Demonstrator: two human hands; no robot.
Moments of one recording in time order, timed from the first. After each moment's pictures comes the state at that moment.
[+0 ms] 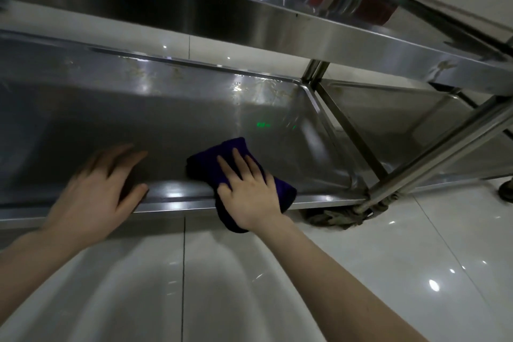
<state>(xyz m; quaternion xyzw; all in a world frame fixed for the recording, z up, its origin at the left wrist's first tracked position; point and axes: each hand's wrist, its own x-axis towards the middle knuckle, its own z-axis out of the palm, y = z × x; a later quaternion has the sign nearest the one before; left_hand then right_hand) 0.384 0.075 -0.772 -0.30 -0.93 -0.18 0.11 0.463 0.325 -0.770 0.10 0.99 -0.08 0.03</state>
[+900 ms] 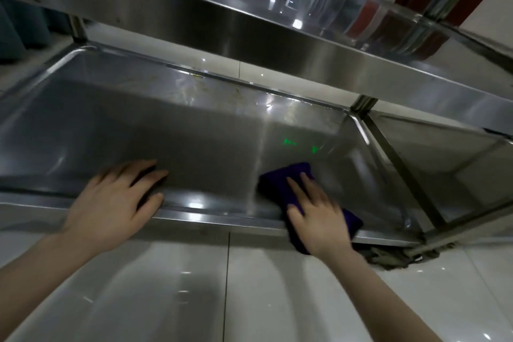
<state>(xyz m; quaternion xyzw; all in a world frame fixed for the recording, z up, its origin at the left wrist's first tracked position) 0.379 -0.003 -0.764 -0.25 -0.96 -0.10 0.07 0.475 0.347 -0.763 0.12 0.99 -0.01 0.02</state>
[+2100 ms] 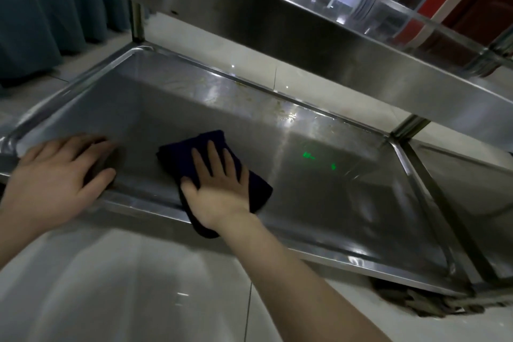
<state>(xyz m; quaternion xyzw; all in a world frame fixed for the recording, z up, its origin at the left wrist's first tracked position) 0.341 -0.127 -0.783 -0.10 -0.98 -0.15 0.08 0.351 0.134 -0.777 -0.08 0.99 -0.11 0.05</state>
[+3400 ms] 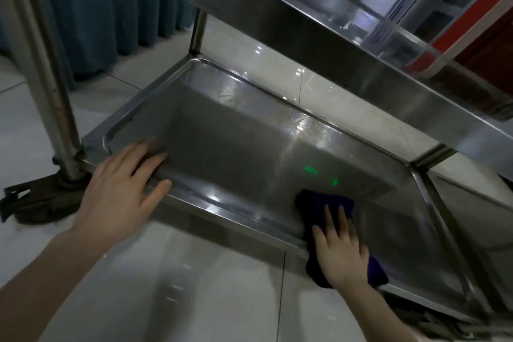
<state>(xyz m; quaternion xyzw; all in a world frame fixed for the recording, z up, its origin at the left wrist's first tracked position) 0.372 -0.154 -0.796 -0.10 -0.96 -0.20 0.18 0.444 0.209 -0.751 0.20 0.98 0.01 0.06</state>
